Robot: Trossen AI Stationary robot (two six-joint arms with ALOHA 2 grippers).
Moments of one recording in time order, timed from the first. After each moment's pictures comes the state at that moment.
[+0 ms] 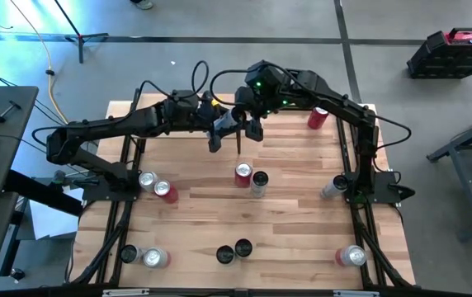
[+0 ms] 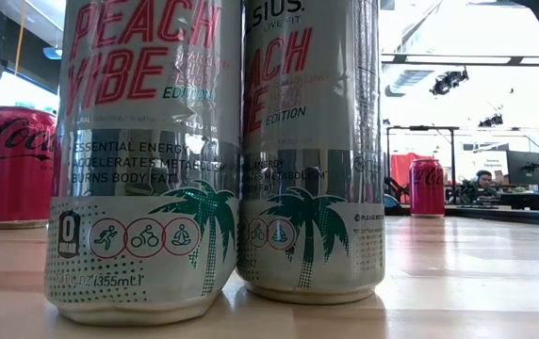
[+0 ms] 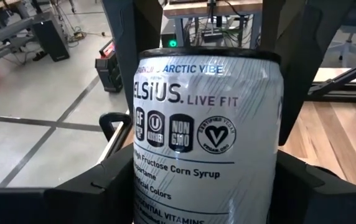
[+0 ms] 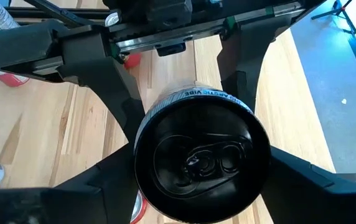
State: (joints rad) left arm 0.28 1.36 1.22 -0.19 0.02 0.16; right arm -0.27 1.93 2.35 -1.19 -0.16 -0.22
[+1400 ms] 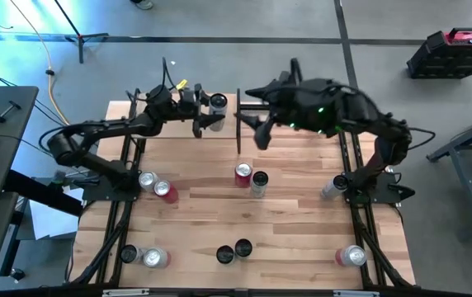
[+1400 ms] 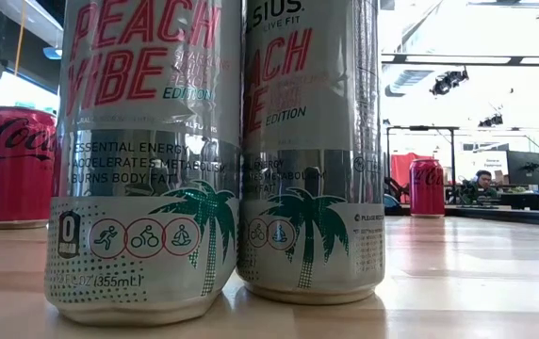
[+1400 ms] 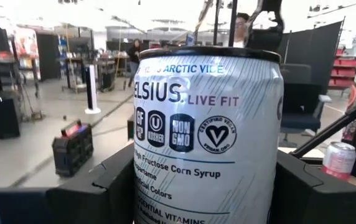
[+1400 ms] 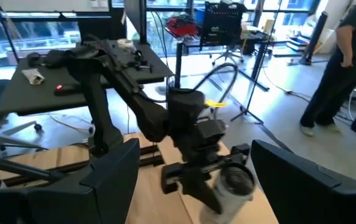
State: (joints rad) left arm 0.67 1.40 0.73 0.80 0.62 -0.09; right arm 0.07 1.73 2.35 -0.86 0.44 0.05
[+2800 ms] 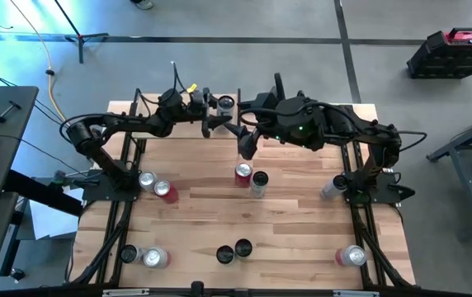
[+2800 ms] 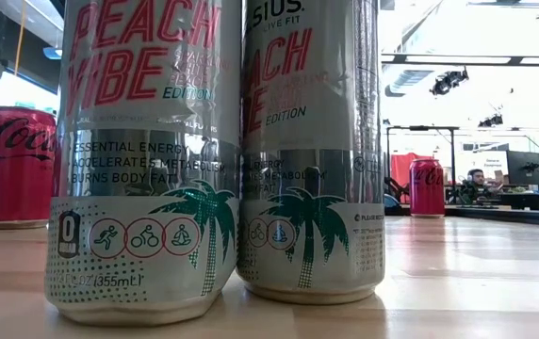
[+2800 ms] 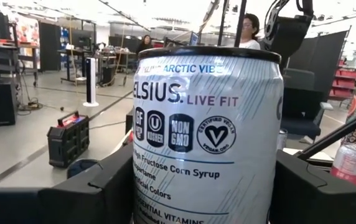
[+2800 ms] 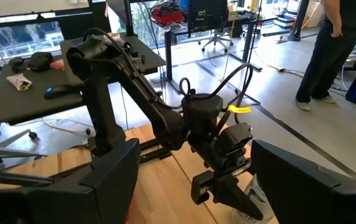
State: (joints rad) left arm 0.66 1.60 0.73 1.00 0.60 -0.15; right arm 0.12 1.80 2.35 -0.86 0.55 0.20
